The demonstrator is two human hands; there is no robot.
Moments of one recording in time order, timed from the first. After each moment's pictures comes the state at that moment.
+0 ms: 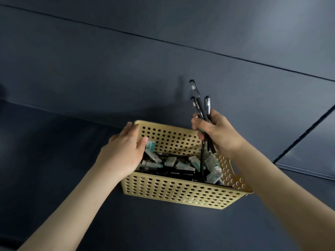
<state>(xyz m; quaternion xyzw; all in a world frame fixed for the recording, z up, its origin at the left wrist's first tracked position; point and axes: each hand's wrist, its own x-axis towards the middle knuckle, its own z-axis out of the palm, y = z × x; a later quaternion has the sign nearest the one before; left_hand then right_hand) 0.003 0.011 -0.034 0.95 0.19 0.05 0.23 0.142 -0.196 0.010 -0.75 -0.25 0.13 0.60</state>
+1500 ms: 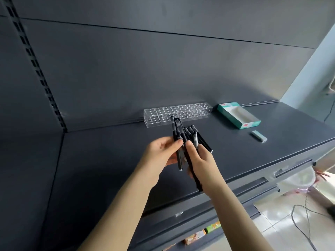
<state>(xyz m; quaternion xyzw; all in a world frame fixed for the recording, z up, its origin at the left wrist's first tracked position) 0.104 -0.689 -0.059 0.60 -0.01 -0.14 0.79 0.072 -0.818 -0.064 -0.76 0.09 -0.05 0.64</state>
